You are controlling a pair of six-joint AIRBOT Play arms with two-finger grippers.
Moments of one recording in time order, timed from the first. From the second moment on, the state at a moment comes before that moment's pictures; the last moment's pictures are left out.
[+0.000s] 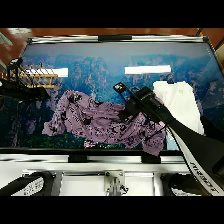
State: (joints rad) left arm 0.06 -1.17 1.24 1.39 -1.21 -1.53; right arm 0.60 -1.46 1.22 1.50 -1.10 -1.59
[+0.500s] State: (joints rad) left arm 0.06 -1.17 1.24 1.39 -1.18 -1.53; right arm 0.63 -1.46 1.21 1.52 -1.16 -1.48
